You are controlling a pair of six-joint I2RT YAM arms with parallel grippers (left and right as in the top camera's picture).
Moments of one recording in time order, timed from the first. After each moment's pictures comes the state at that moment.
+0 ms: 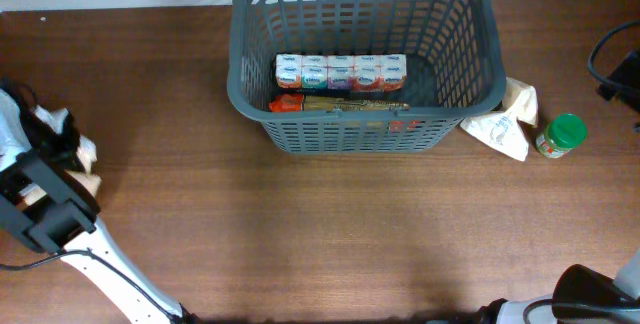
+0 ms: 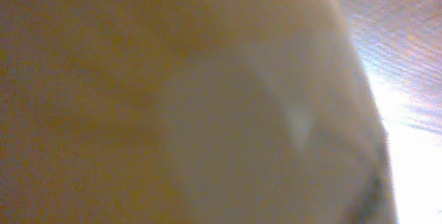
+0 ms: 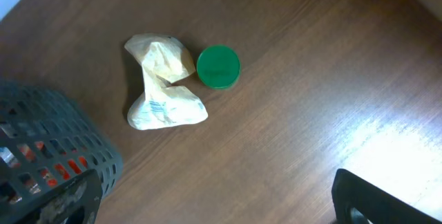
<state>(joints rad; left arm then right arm) 0.65 2.50 2.33 -1.59 0.01 0.34 -0.47 1.64 2.11 -1.58 0.06 0.29</state>
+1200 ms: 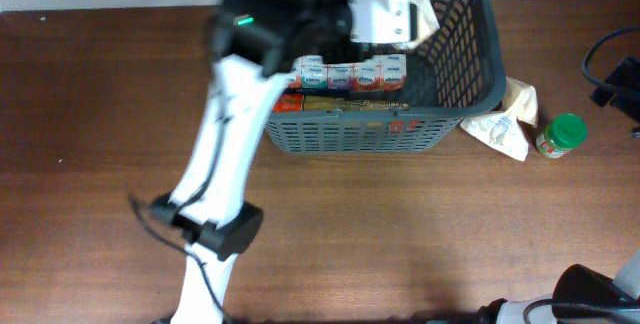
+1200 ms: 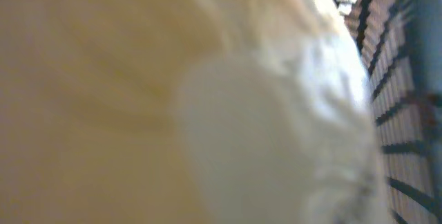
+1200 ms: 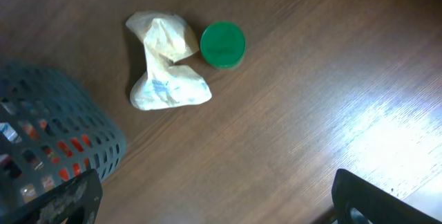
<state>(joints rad) -0.53 2.25 2.83 -1.34 0.33 1.08 -0.47 1.64 2.11 -1.64 0.02 0.29</state>
